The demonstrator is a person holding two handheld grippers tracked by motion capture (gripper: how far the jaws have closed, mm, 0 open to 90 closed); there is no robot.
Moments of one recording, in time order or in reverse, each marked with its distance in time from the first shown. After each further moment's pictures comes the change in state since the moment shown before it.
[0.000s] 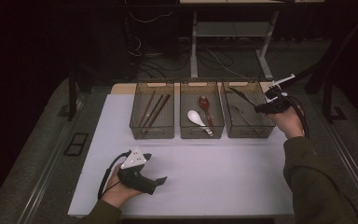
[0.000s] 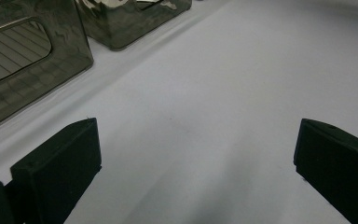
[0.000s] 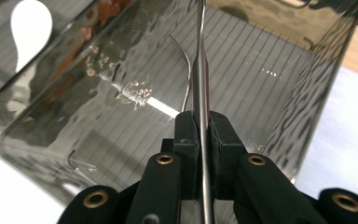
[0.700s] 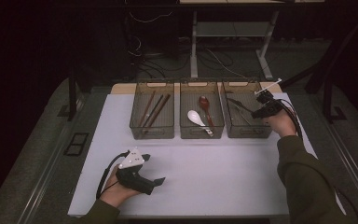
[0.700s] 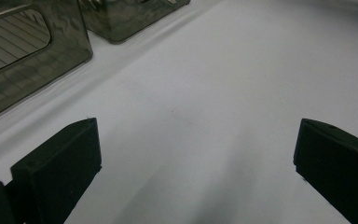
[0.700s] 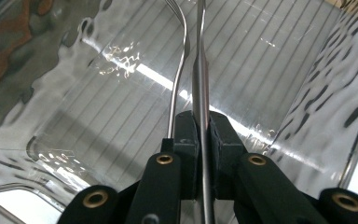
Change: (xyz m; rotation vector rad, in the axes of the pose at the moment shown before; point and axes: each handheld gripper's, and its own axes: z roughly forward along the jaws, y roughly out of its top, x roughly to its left) left arm 0.005 -0.005 0.000 0.008 -0.019 -0.001; right arm -0.002 -0.003 0.034 0.136 -0.020 -0.014
